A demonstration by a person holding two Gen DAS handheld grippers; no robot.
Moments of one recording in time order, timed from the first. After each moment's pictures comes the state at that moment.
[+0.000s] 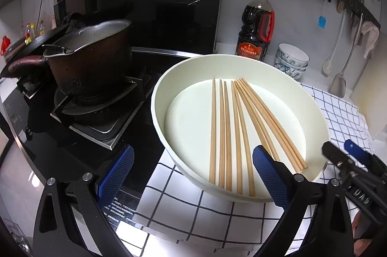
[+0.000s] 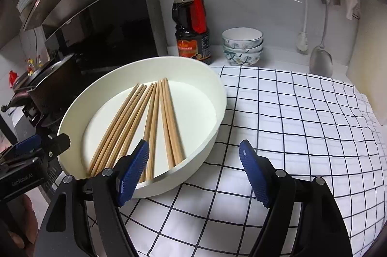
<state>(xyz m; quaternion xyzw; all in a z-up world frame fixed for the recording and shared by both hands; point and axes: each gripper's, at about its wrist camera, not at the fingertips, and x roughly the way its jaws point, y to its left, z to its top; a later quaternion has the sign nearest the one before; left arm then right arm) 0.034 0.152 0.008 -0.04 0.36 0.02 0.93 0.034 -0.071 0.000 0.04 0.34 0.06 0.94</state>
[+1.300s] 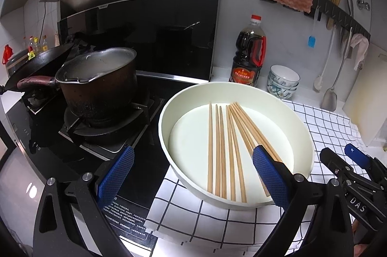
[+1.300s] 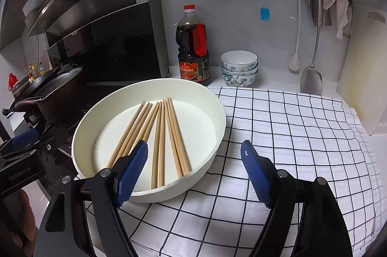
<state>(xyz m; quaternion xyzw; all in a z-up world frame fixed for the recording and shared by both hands) 0.011 0.155 0.046 -0.04 0.30 0.02 0.95 0.005 -0.062 0.031 0.02 0.30 0.06 0.95</state>
